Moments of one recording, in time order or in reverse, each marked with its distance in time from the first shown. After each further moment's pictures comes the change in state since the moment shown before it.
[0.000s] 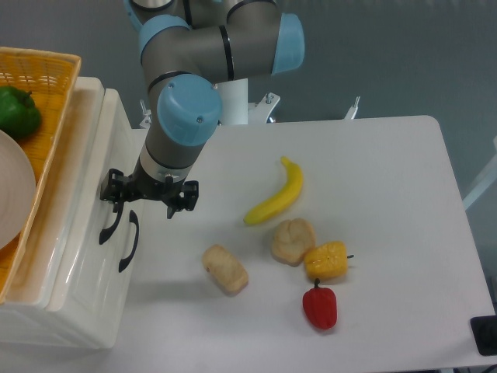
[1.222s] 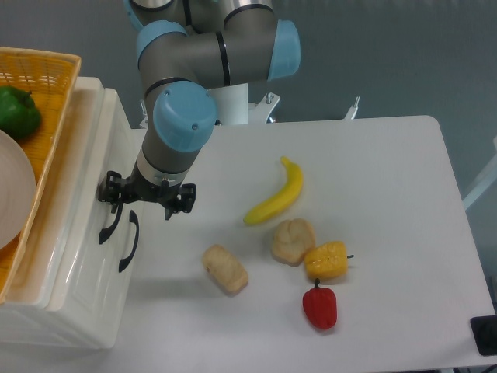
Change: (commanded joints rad) arm -0.011 -0.009 -0.011 0.005 0.006 0.012
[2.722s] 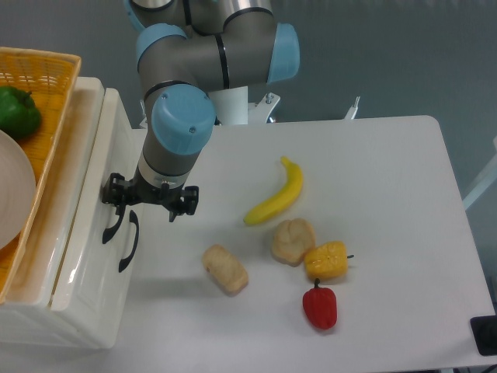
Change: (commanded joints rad) arm 0.000 -0.008 0.011 0.008 0.057 0.034
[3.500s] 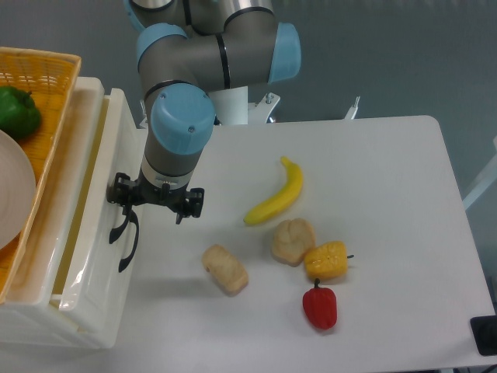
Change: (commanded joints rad) arm 0.005 -0.002 0.018 -0.002 0.038 0.074
